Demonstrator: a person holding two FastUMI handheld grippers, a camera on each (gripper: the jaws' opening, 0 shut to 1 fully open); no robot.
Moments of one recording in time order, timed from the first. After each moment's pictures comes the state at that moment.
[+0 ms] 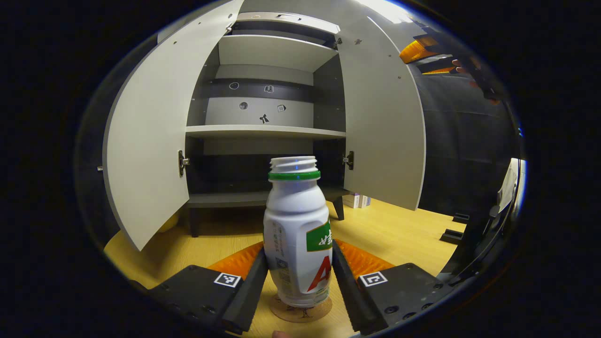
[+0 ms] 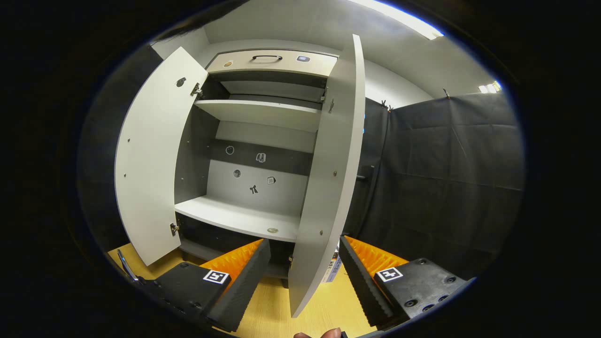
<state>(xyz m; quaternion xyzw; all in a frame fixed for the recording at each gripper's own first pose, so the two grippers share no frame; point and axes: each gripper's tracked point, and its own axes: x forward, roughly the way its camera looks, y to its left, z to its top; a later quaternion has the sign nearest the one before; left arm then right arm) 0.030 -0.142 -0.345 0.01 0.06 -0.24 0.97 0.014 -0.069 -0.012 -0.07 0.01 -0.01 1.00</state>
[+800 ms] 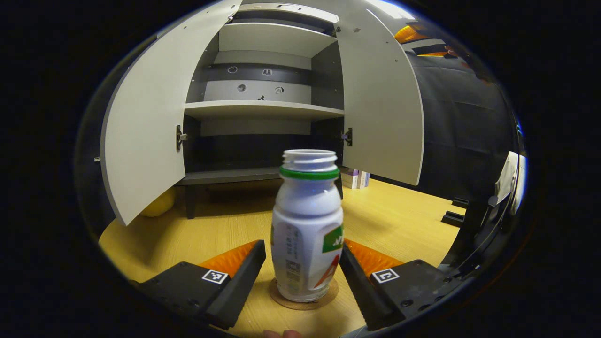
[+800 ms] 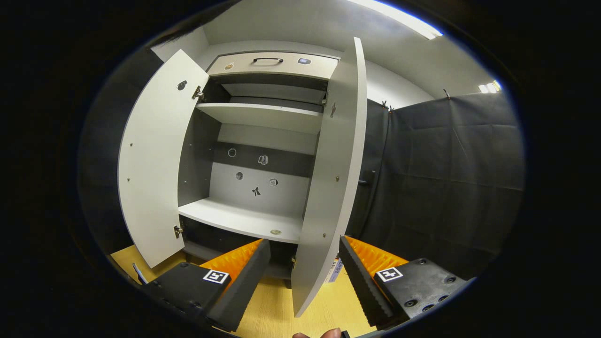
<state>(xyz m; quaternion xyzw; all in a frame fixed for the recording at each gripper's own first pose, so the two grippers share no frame) 0.018 -0.136 -0.389 0.01 0.11 -0.25 0.96 0.008 -0.064 -0.001 -0.05 0.00 -0.01 1.00</state>
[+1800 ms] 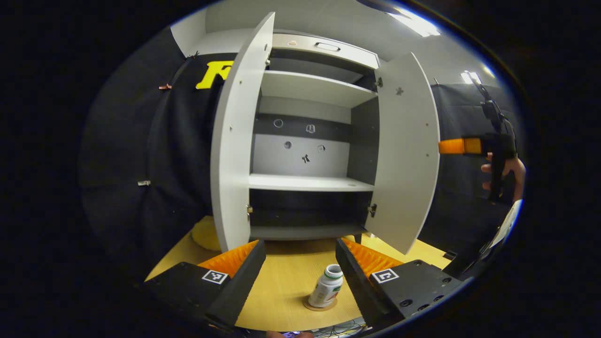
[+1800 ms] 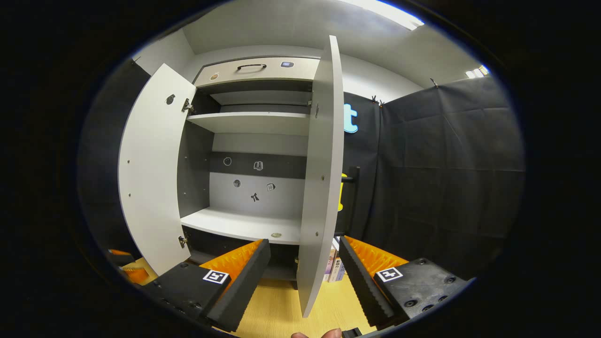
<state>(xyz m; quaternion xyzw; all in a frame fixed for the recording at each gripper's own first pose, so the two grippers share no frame) -0.038 -0.016 -0.128 -0.03 0.05 -0.11 0.99 0.005 -0.076 -0.002 -0.01 0.00 0.00 1.00</state>
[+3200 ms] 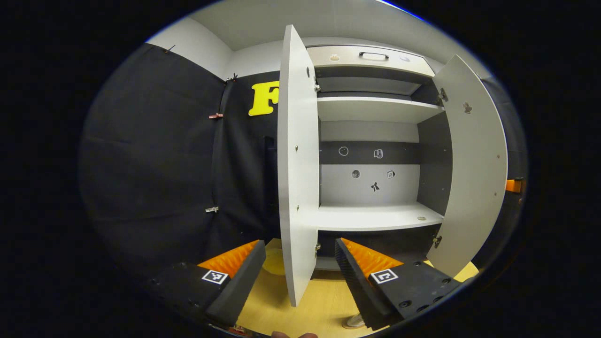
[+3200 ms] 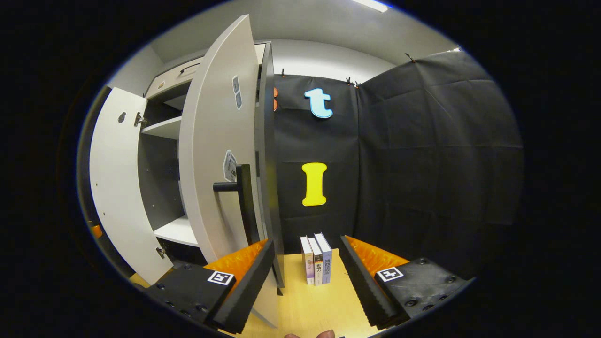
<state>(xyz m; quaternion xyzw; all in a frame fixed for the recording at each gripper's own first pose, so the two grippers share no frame) -0.003 0.045 -0.037 0.00 0.04 0.09 0.99 0.081 -0.190 -0.001 0.06 0.02 -0.03 1.00</state>
